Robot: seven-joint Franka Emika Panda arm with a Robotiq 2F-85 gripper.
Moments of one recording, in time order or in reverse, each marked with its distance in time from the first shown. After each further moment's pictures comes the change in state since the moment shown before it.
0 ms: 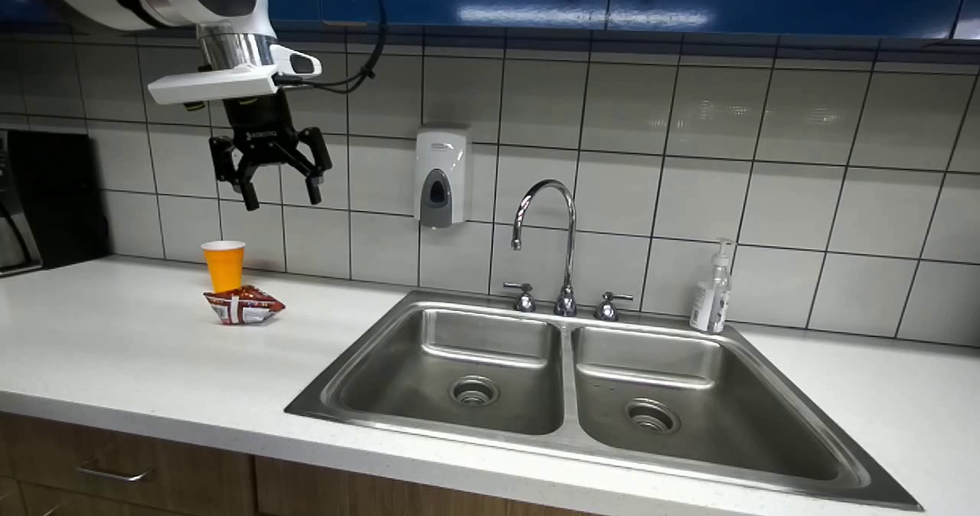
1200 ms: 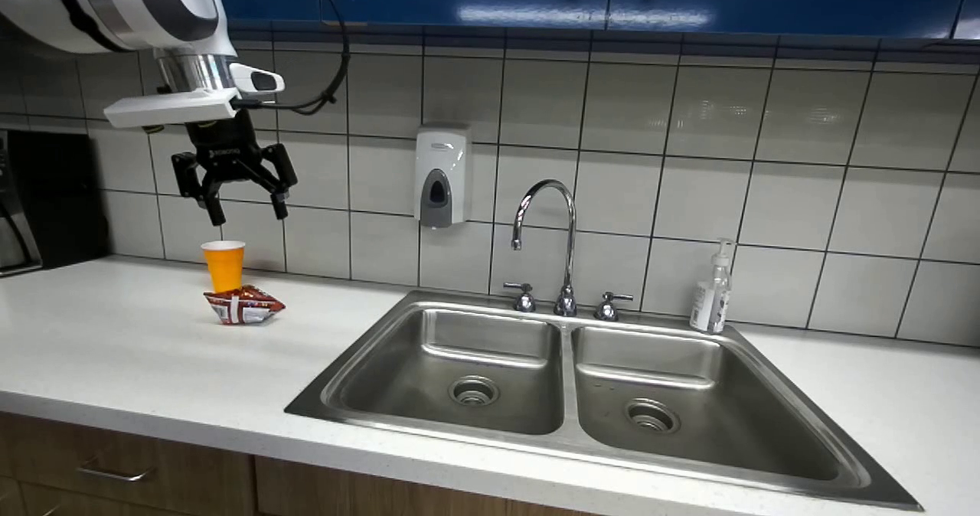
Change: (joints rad) arm 0.062 0.007 0.051 -0.065 0.002 0.094 0.093
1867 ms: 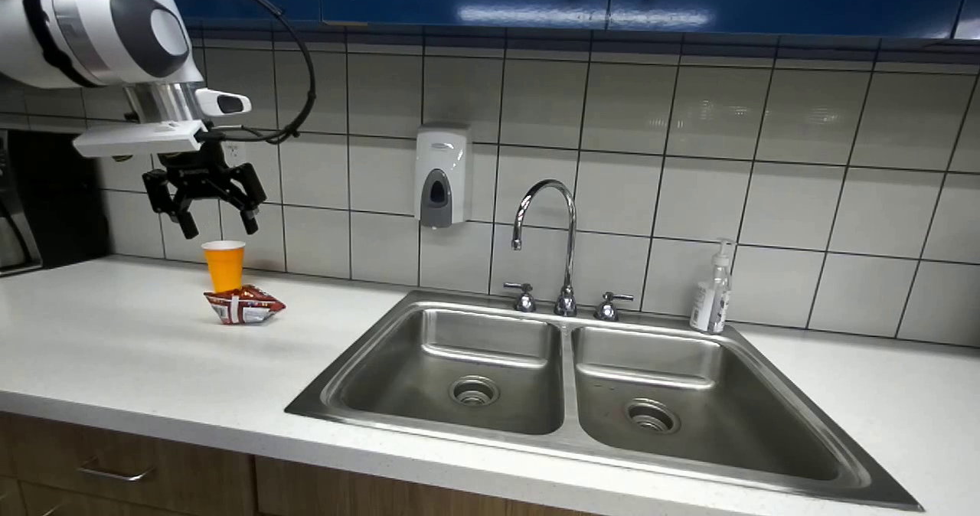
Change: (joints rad) arm 0.027 0.094 0.088 -0.010 -0.002 0.167 0.123
